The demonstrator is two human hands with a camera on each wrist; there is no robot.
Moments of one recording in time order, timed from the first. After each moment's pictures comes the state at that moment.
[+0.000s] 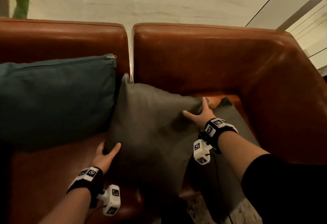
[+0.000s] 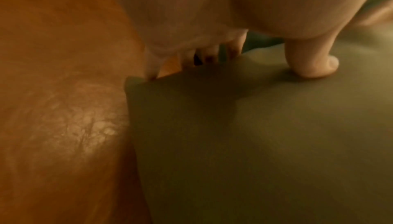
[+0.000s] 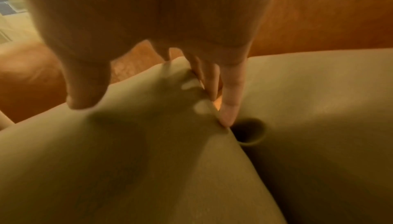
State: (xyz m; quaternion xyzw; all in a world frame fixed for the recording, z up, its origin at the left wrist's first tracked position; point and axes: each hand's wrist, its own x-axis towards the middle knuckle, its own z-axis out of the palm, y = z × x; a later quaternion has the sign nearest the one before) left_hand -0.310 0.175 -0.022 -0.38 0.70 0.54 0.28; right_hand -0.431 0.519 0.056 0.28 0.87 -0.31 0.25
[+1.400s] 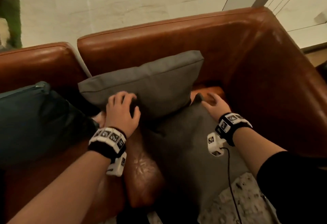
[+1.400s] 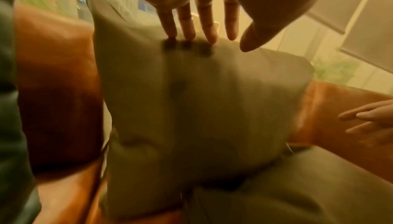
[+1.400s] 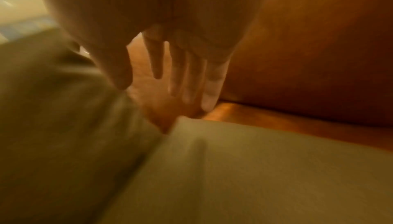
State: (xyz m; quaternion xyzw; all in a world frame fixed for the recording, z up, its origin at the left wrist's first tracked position) left_hand -0.441 0.416 0.107 0.07 0.98 0.19 -0.04; right_hand -0.448 0.746 0.085 0.27 0.87 -0.39 0.16
